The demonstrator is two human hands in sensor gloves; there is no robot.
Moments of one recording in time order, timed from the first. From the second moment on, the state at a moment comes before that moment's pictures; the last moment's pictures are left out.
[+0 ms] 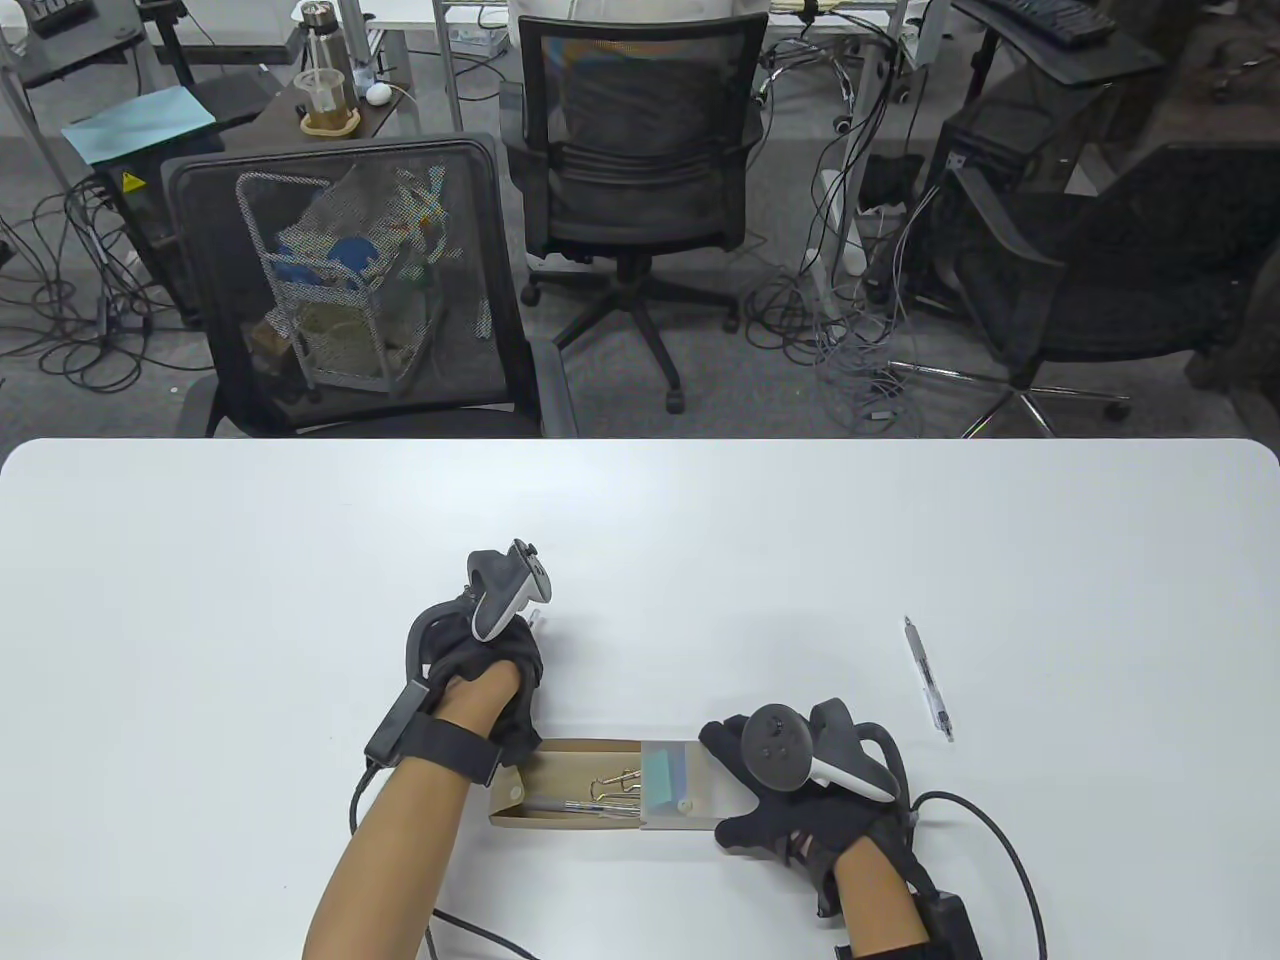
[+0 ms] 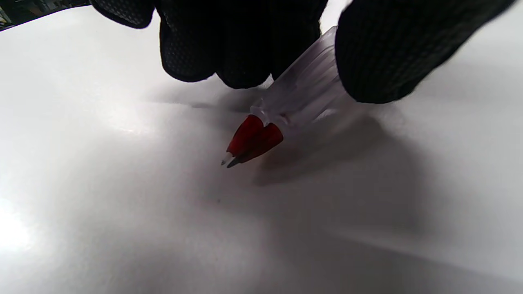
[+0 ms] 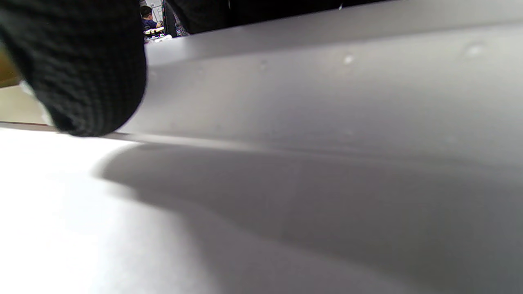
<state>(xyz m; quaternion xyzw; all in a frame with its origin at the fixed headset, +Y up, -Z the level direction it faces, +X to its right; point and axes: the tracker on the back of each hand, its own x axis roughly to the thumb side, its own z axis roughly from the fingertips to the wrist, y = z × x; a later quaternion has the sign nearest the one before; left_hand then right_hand) -0.168 -0.753 -0.453 -0.25 0.21 -0.02 0.95 0.130 -0.765 -0.320 0.18 0.16 0.97 0.08</state>
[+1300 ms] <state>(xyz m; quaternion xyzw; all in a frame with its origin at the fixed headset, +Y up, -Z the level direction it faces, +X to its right) -0.074 -0.735 -0.318 -0.11 -0.16 -0.30 0.93 0.130 -0.765 -0.320 0.18 0.16 0.97 0.08</state>
